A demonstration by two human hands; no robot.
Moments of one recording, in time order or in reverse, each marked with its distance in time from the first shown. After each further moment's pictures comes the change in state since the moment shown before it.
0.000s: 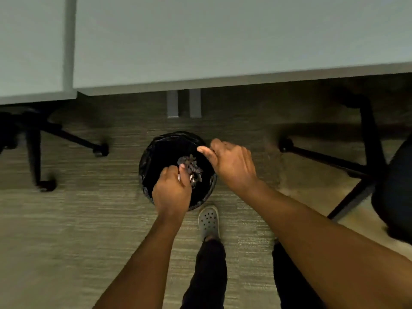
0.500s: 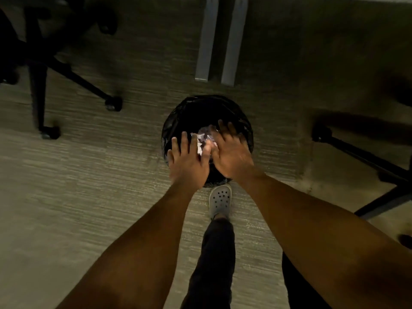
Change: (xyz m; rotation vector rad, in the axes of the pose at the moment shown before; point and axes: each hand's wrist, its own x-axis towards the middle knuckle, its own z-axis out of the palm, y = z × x) left_hand -0.002 -0.117 0.050 0.152 -0.458 -0.148; right_hand -0.009 -0.024 0.170 -0.146 -0.527 0.075
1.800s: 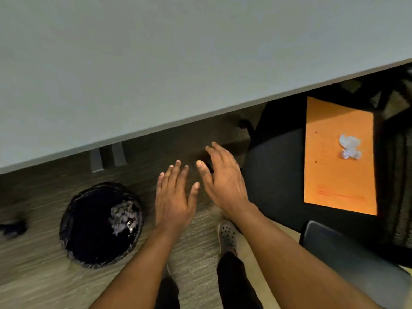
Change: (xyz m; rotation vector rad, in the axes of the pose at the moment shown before) left_hand -0.128 0.312 -0.054 -0.100 0.096 0.726; right_hand -0.249 0.166 -0.252 0.274 0.632 0.386
